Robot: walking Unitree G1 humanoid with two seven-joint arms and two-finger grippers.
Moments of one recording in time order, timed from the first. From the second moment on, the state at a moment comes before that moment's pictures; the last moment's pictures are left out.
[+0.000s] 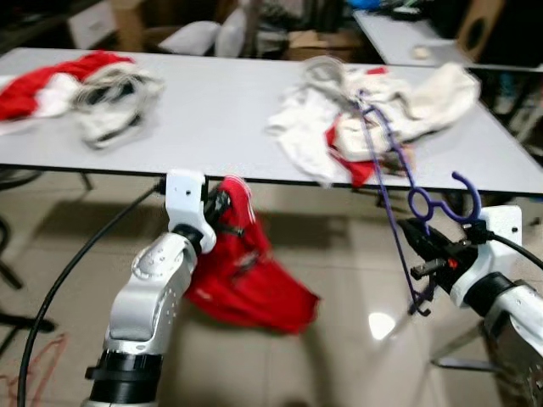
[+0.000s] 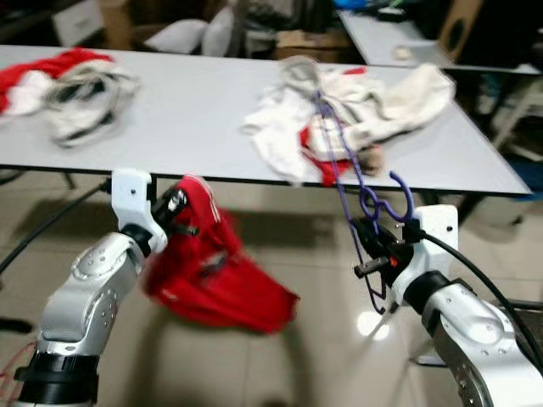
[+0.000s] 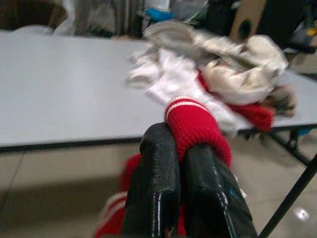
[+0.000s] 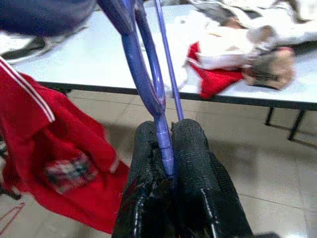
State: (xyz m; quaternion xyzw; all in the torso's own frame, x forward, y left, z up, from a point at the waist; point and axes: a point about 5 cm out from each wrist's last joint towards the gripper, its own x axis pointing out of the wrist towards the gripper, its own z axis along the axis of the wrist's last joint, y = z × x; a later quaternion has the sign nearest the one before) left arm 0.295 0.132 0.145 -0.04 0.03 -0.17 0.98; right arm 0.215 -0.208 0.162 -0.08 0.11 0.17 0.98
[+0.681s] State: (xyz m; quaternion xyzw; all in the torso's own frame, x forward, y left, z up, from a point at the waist) left arm 0.326 0.125 0.180 0.00 0.00 -0.23 0.97; right arm 0.176 -0.248 0.183 -0.17 0.22 0.34 0.90
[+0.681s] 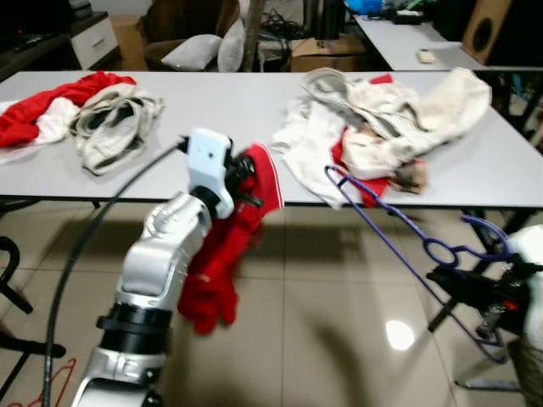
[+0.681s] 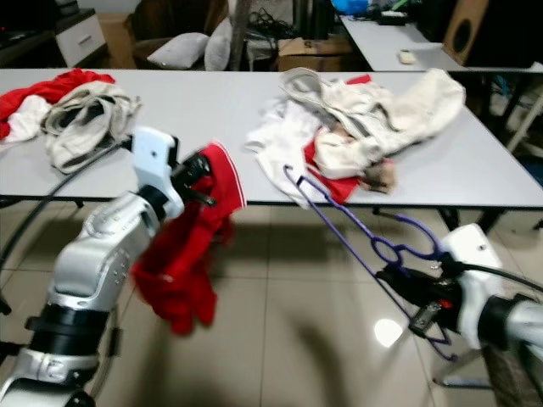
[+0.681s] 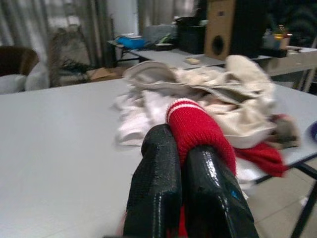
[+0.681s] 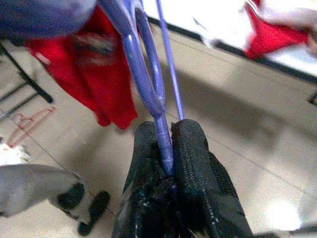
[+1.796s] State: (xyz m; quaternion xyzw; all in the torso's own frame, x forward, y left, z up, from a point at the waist) left arm 0.340 0.137 0.250 0.02 -0.08 -0.28 0.96; right arm 0.213 -0.215 0.199 -0.26 0.22 0.51 0.79
